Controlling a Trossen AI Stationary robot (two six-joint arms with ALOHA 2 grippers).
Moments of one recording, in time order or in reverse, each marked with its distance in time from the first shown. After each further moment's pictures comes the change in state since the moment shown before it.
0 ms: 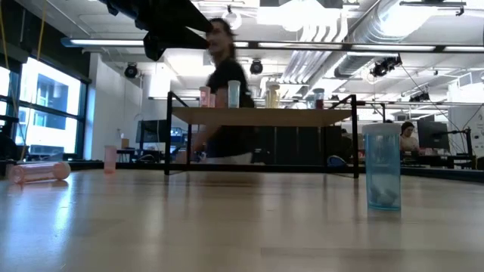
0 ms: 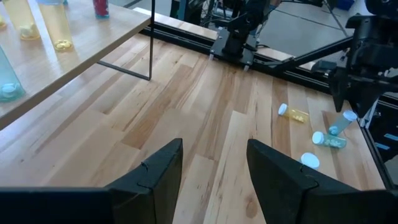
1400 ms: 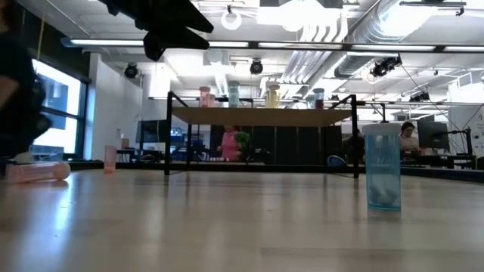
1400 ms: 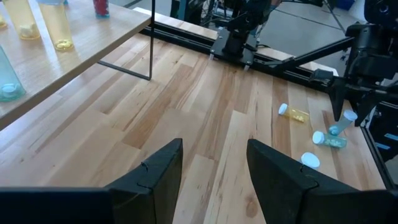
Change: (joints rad) left arm 0.000 0.000 0.000 -0.001 0.000 0.002; right arm -0.043 0.058 0.000 0.068 -0.030 0.024
